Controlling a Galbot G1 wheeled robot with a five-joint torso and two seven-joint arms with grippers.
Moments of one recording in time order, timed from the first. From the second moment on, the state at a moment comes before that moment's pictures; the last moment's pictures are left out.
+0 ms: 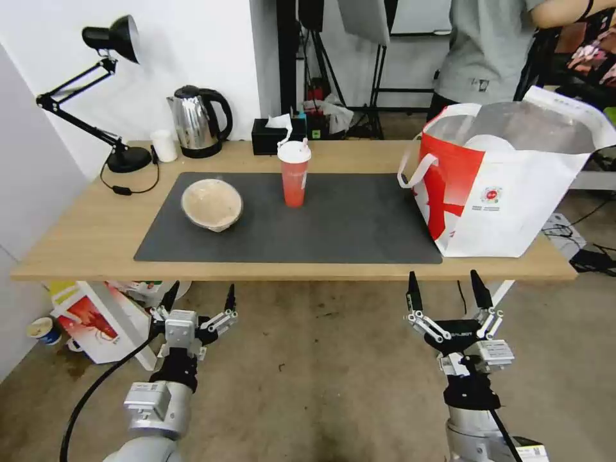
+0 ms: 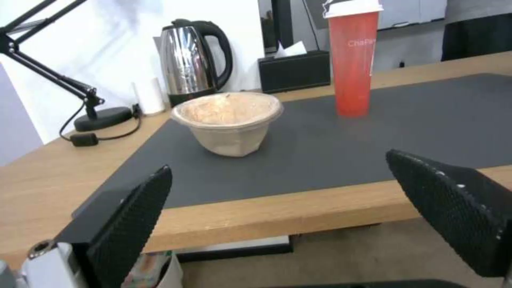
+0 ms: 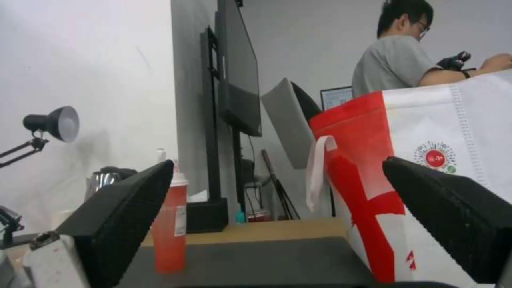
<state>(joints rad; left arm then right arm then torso) 1.80 -1.50 -0.55 -2.30 0.00 0.00 0.00 -1.82 1.43 0.47 2.20 0.11 0.60 0.03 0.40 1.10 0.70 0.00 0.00</state>
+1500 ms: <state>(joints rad) 1.80 -1.50 -0.55 -2.30 0.00 0.00 0.00 -1.51 0.44 0.70 2.37 1.16 0.10 0.02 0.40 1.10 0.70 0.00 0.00</state>
